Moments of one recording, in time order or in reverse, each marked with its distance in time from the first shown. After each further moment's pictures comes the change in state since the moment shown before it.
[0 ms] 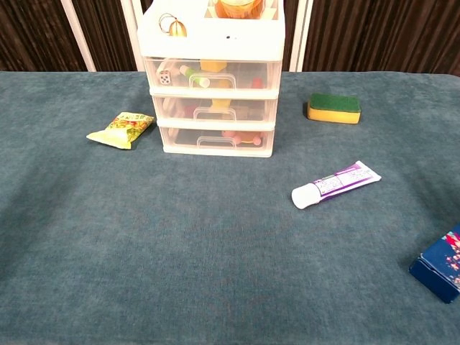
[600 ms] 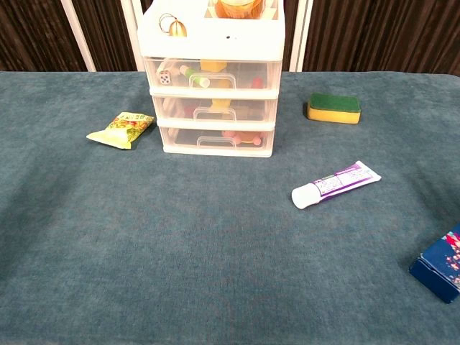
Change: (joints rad) left arm -0.003 0.001 -0.001 -0.003 -0.006 -0.007 0.000; right arm 0.006 -0.014 0.002 0.014 0.012 -0.016 -0.032
